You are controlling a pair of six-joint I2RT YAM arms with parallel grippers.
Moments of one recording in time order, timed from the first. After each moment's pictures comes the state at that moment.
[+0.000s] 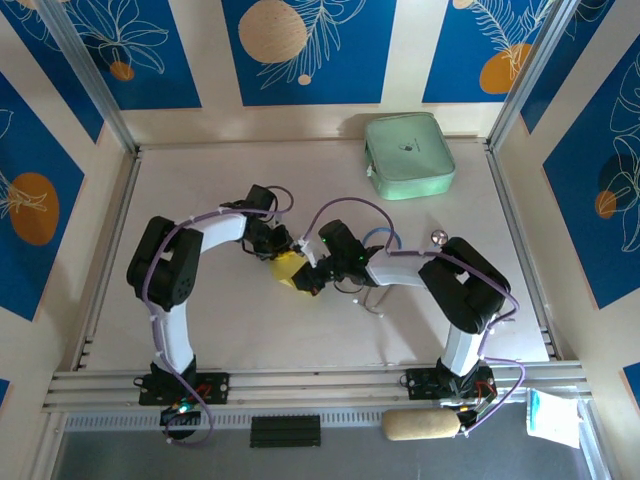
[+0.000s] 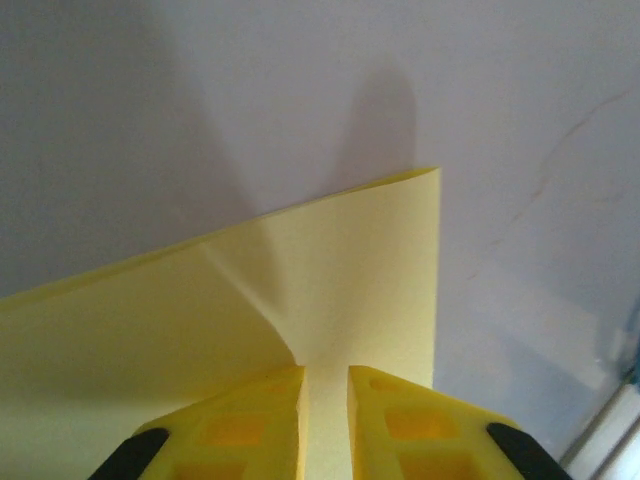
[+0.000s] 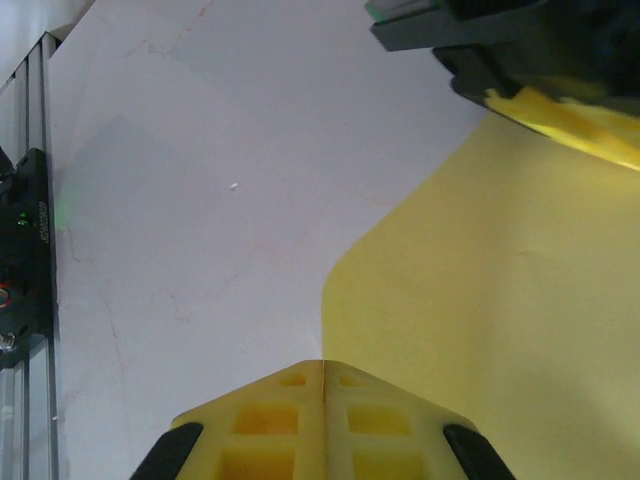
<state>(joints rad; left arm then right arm) -0.42 1.95 1.22 -0.51 0.44 -0.67 0.76 1.78 0.88 0.10 -0.60 0.16</state>
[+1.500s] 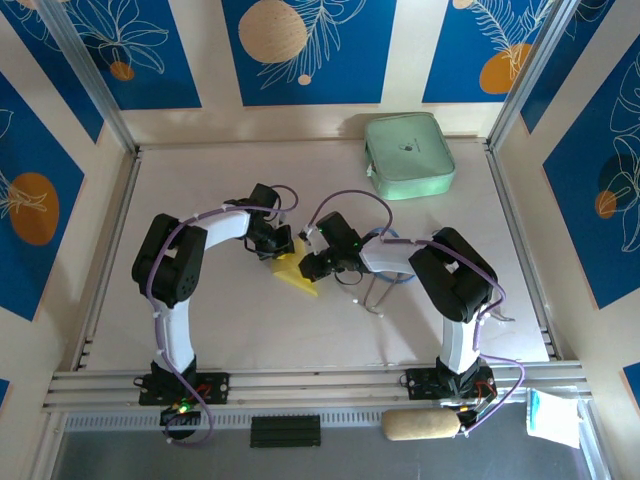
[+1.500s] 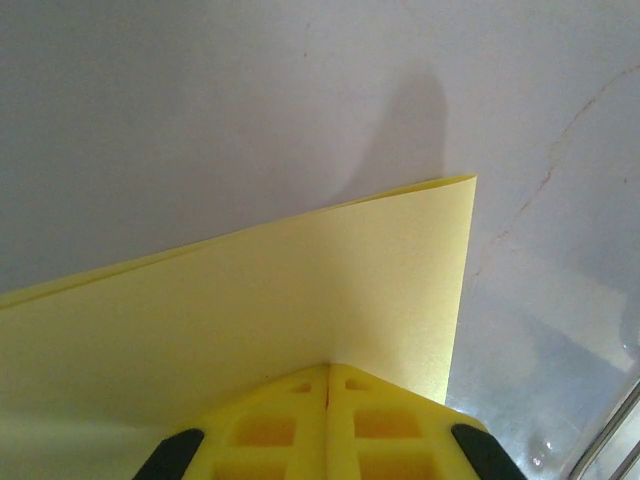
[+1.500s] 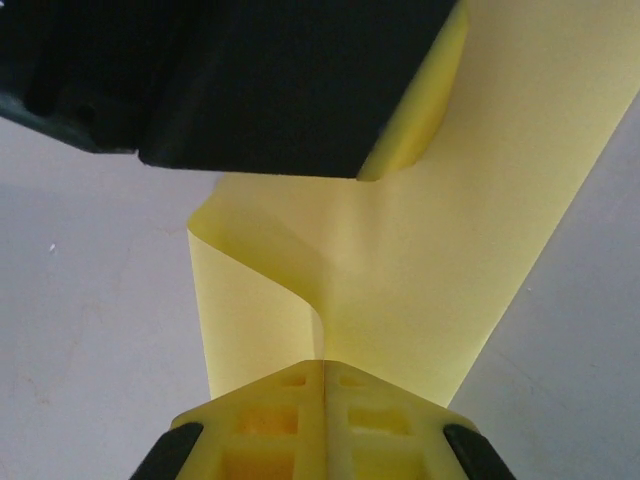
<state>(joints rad) -0.43 1.99 1.27 -0.55 0.44 -0.60 0.72 1.87 1.02 -0.08 -0.41 0.29</state>
